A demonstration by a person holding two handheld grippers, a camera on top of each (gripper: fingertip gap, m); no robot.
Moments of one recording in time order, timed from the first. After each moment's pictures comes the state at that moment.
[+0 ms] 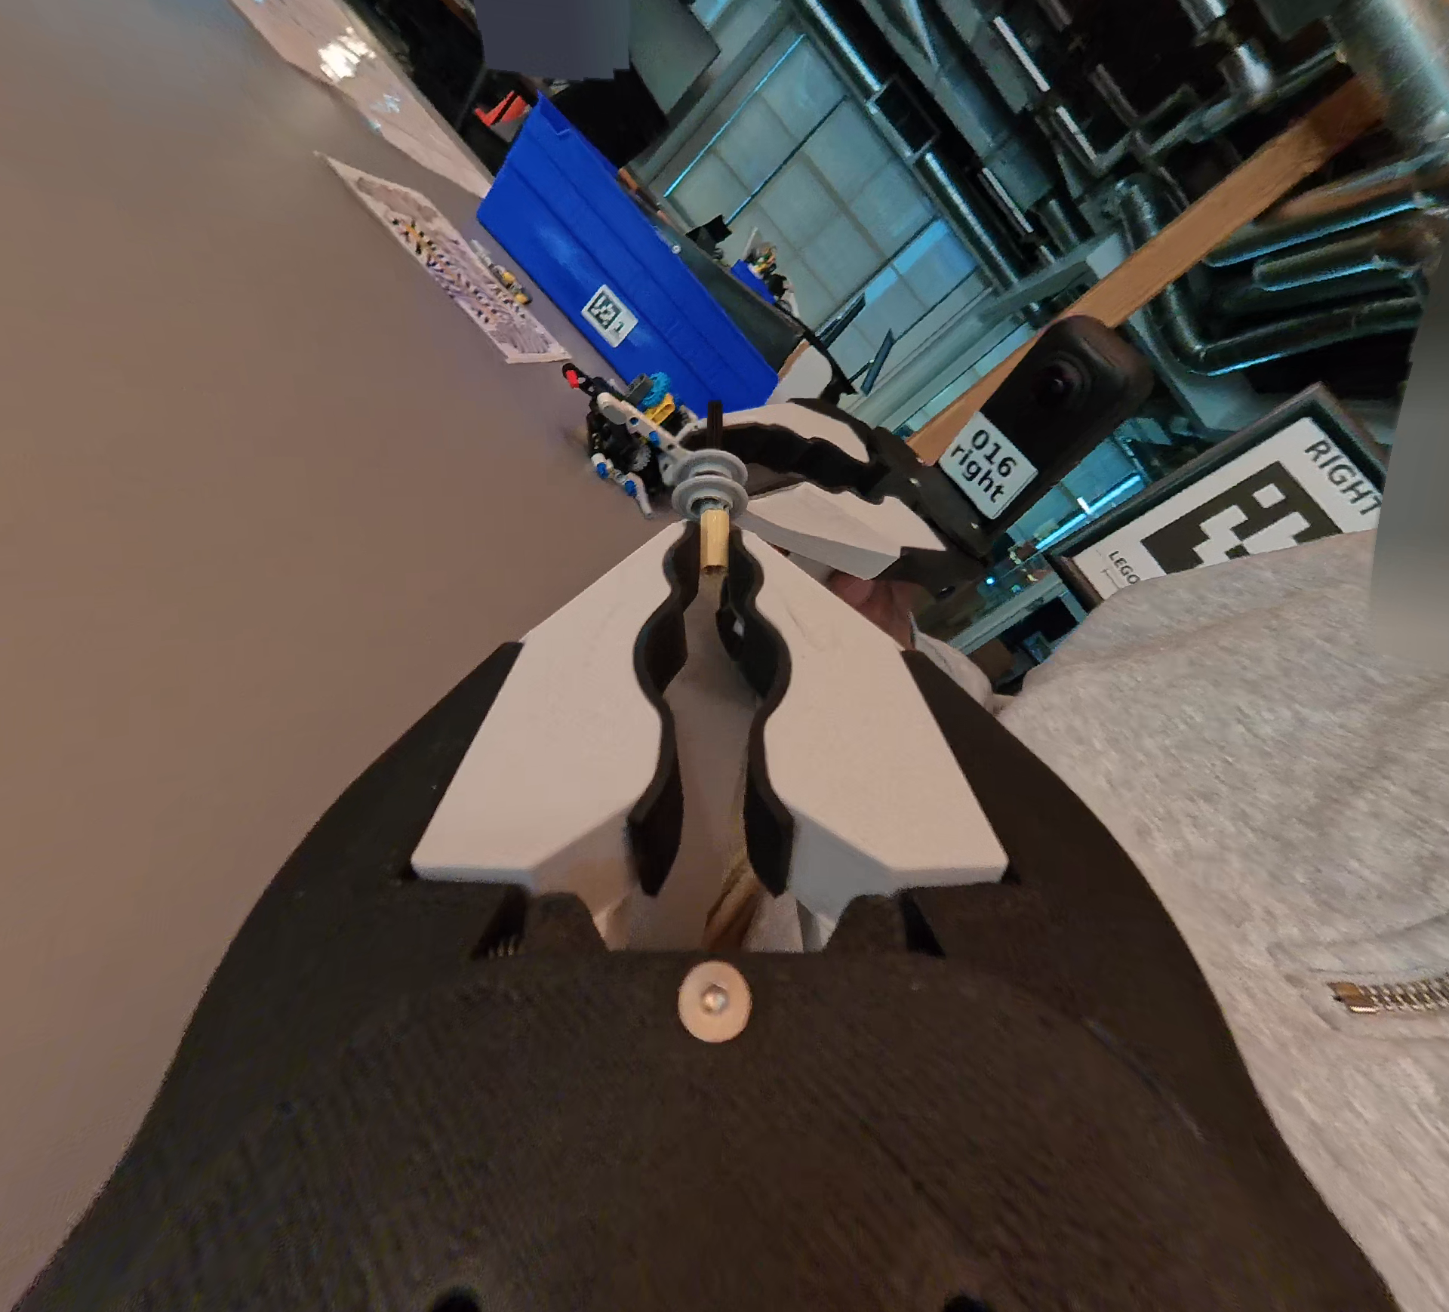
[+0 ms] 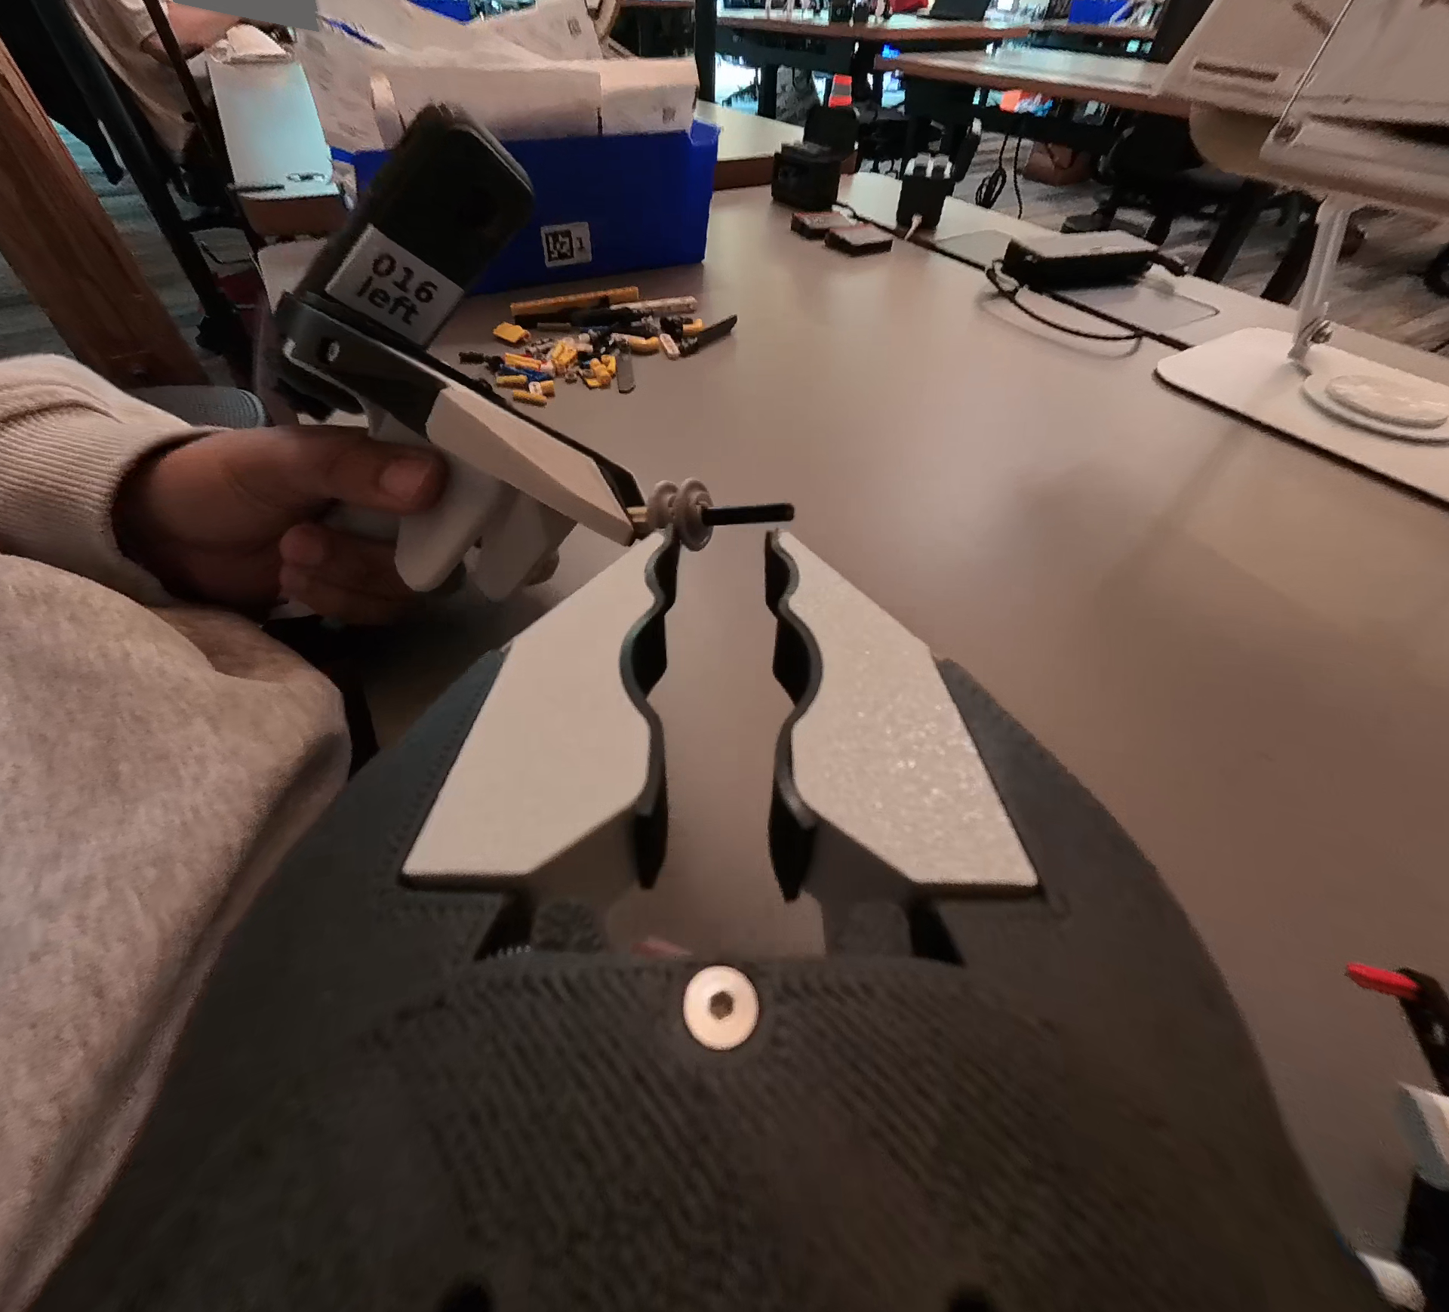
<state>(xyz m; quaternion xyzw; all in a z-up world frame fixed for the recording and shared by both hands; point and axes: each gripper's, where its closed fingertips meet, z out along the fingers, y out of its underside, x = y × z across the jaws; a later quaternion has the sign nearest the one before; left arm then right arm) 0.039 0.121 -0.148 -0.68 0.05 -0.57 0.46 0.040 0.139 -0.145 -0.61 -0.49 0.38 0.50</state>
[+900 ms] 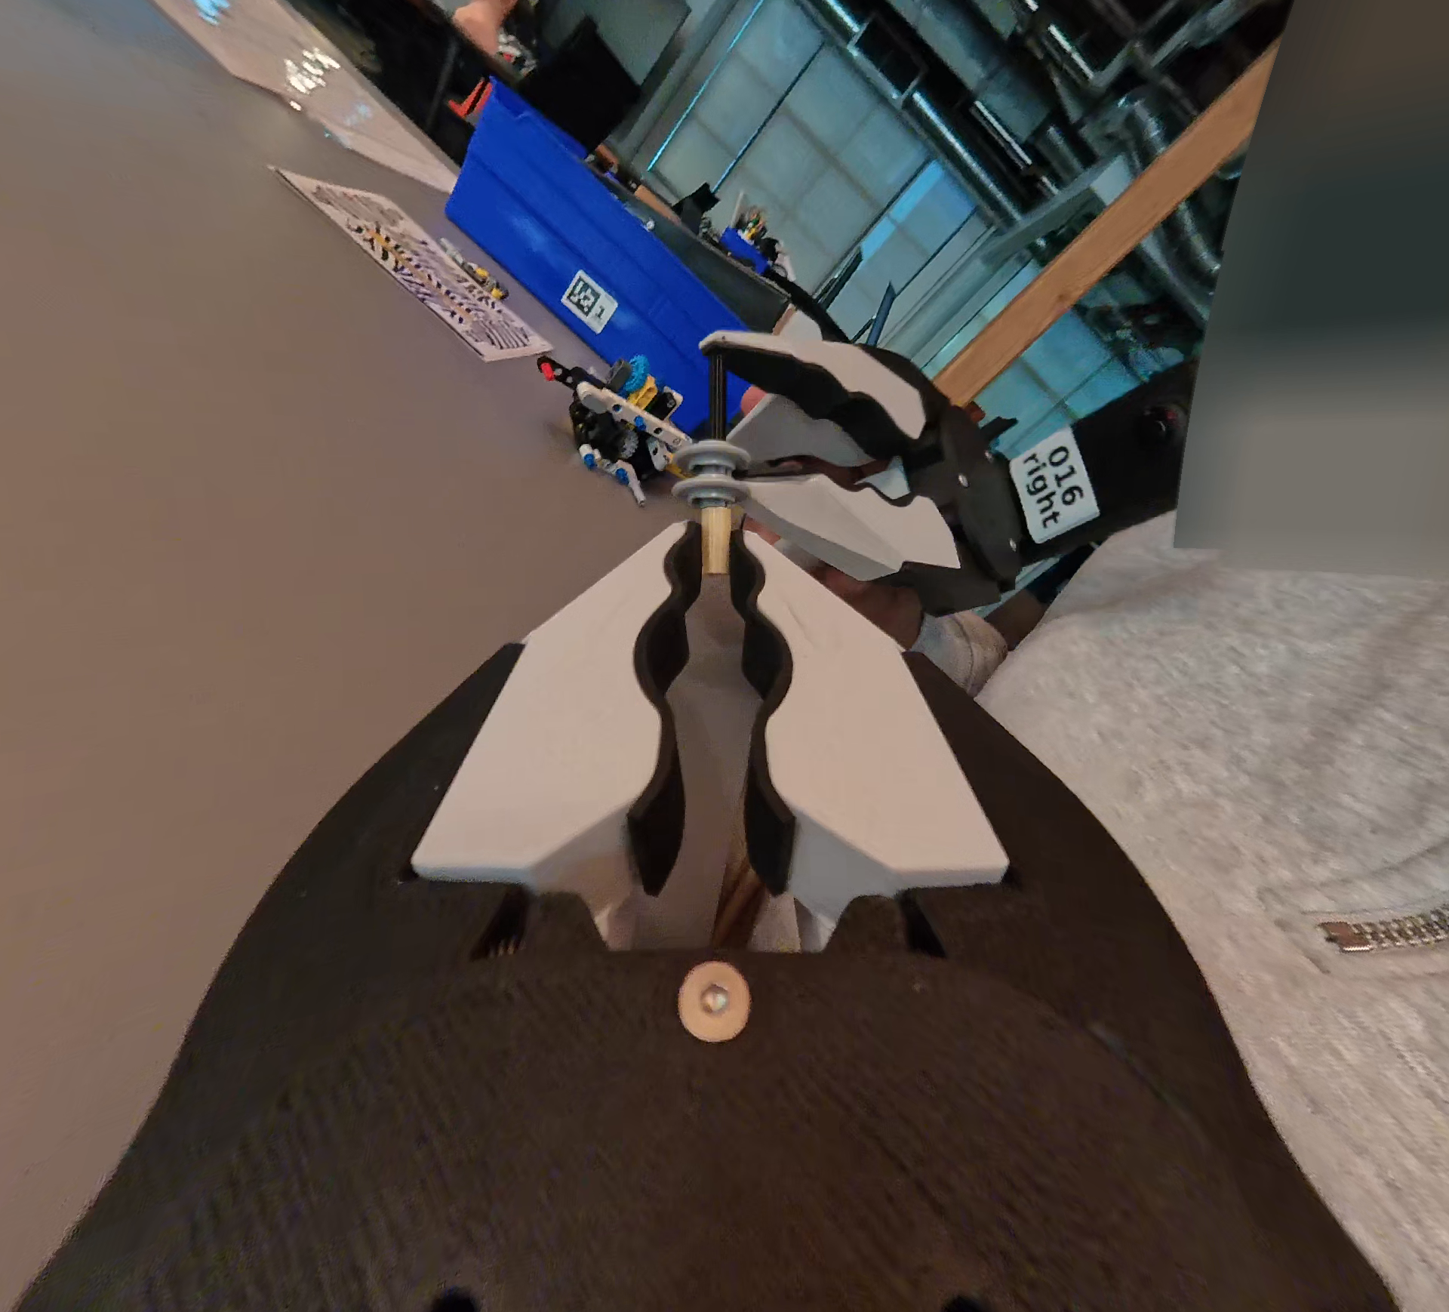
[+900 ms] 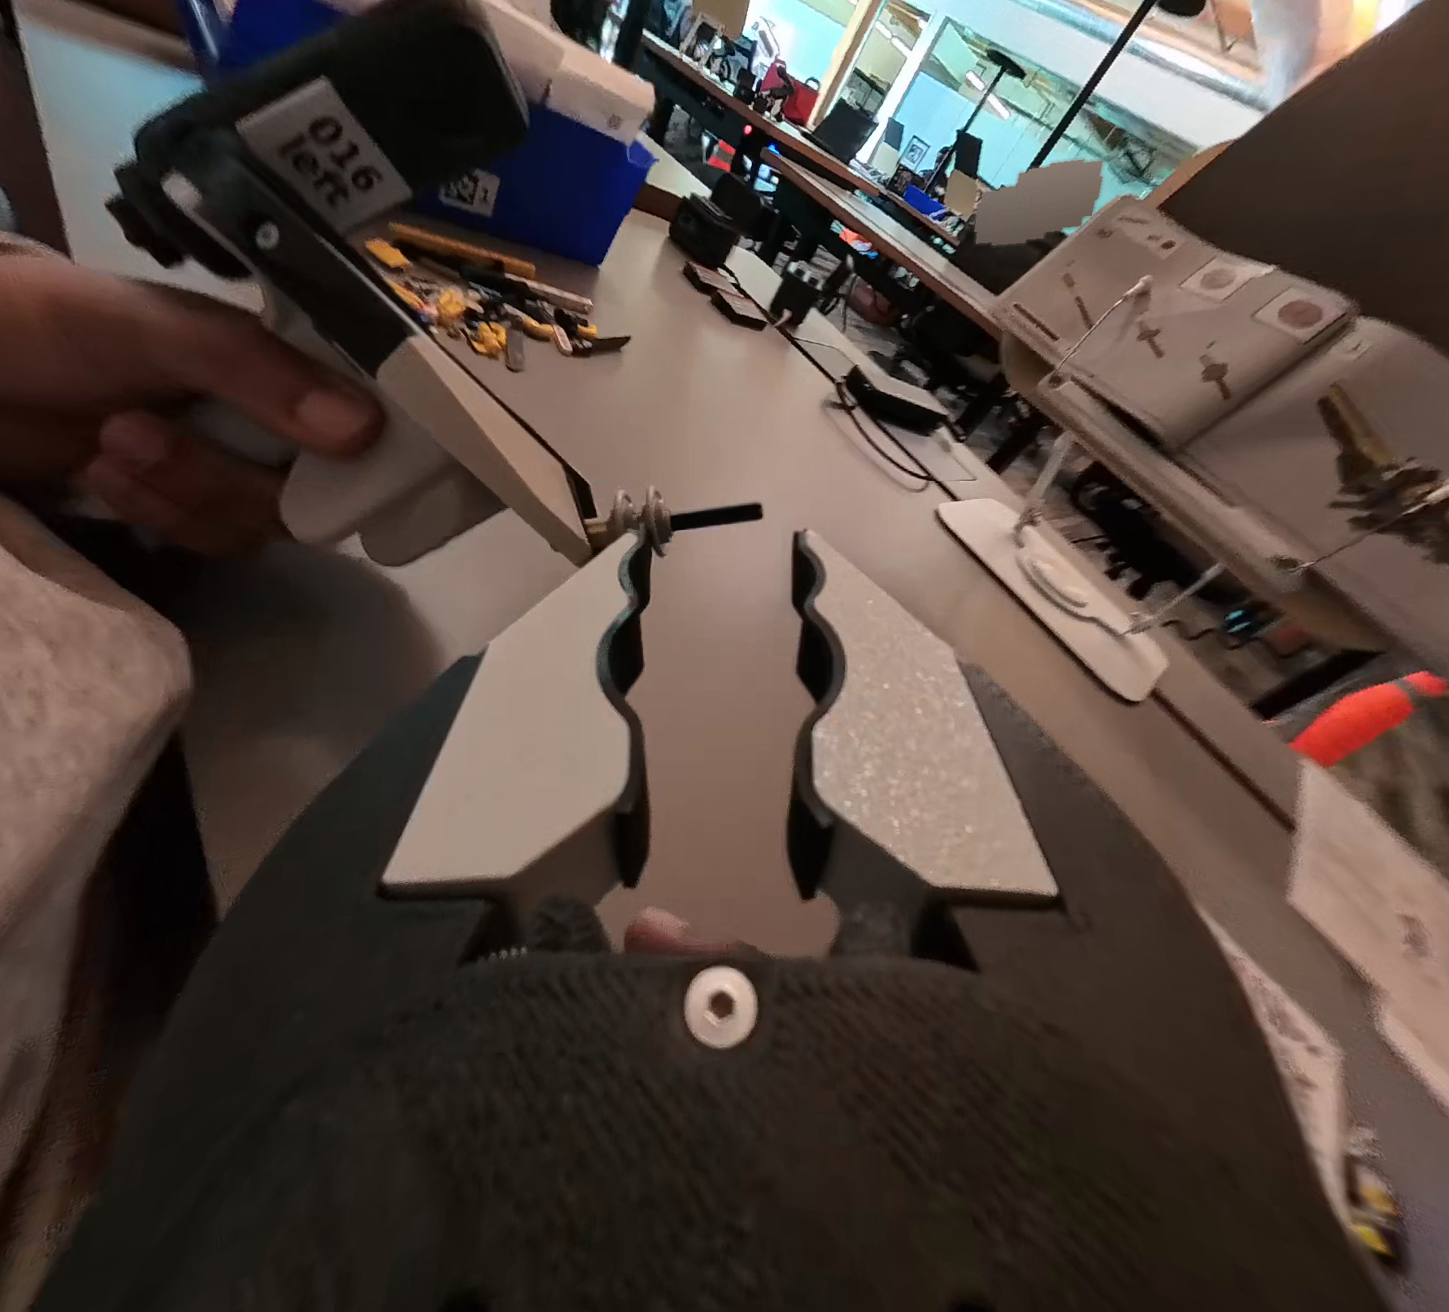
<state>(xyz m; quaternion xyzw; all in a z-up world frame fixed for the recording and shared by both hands) 0.046 0.114 -0.146 -0.68 0.09 -0.55 0.47 0.044 0.137 -0.126 -0.52 -0.54 0.23 0.62</state>
